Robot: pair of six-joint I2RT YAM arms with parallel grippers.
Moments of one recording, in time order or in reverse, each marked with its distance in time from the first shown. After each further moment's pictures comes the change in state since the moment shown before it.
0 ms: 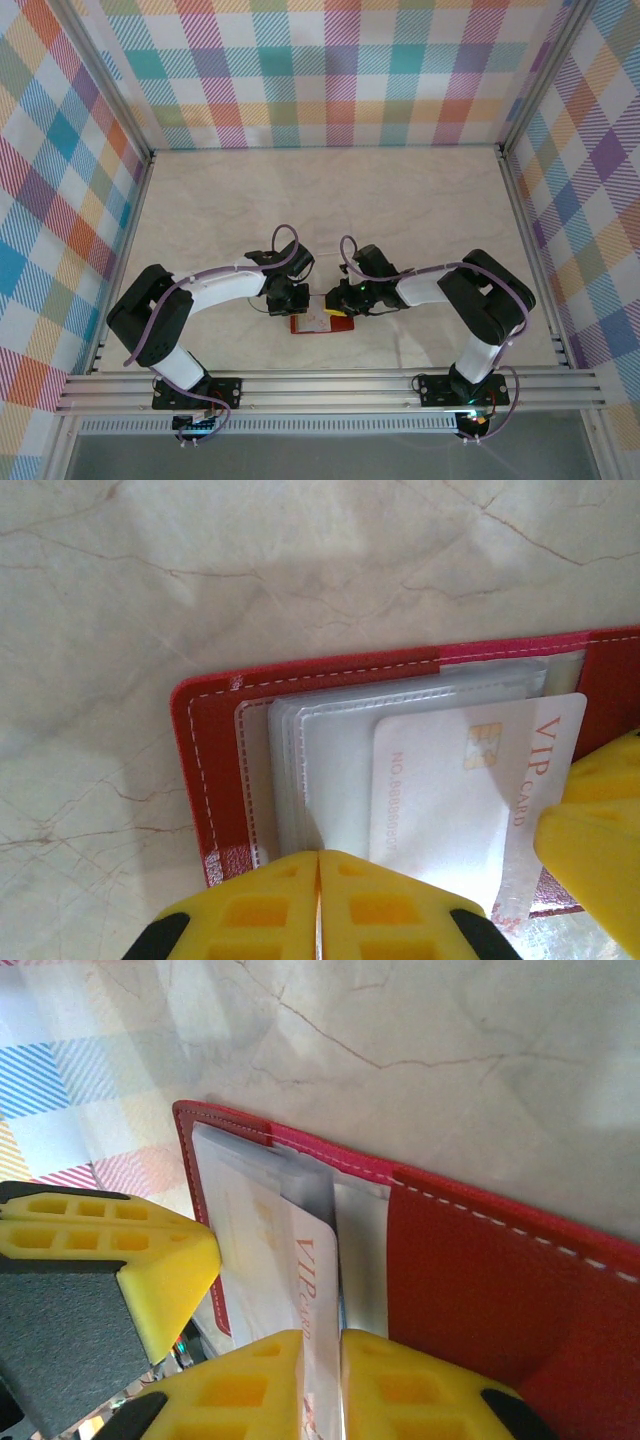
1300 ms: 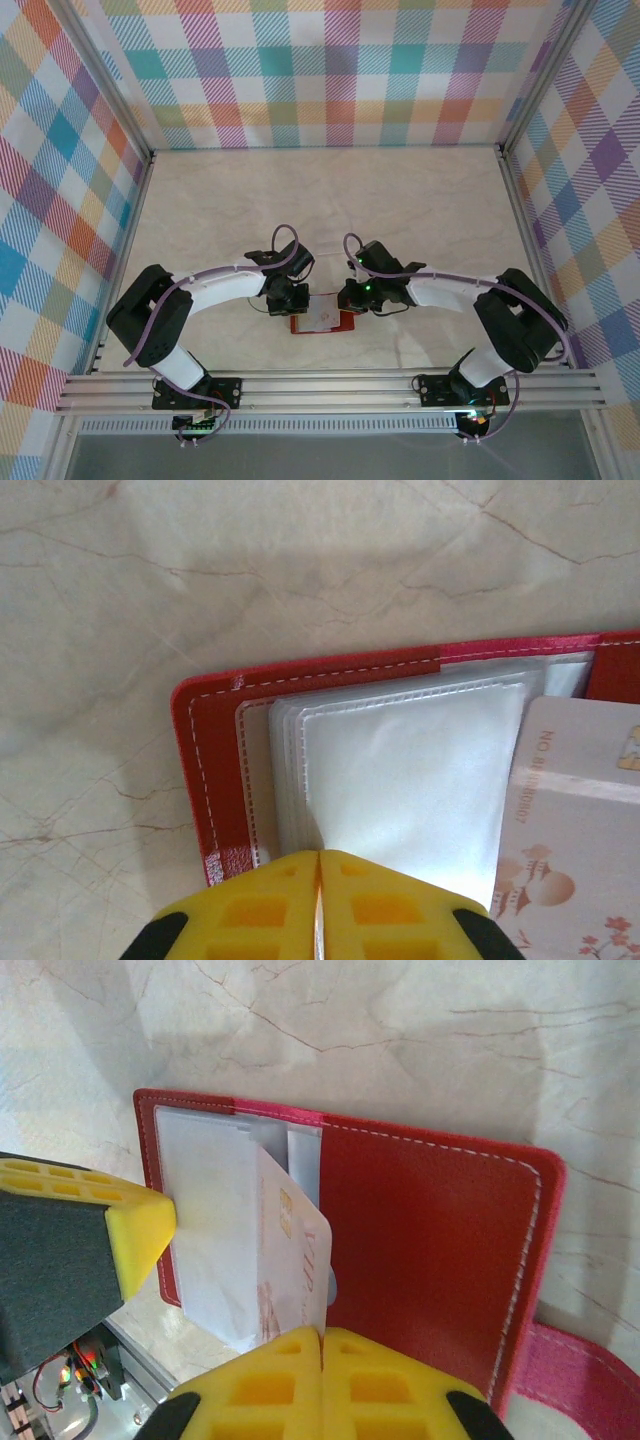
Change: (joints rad) left arm 0.000 -0.006 0.000 -0.002 0.000 0.000; right arm 0.024 -0.220 0.057 -0.401 0.235 -0.155
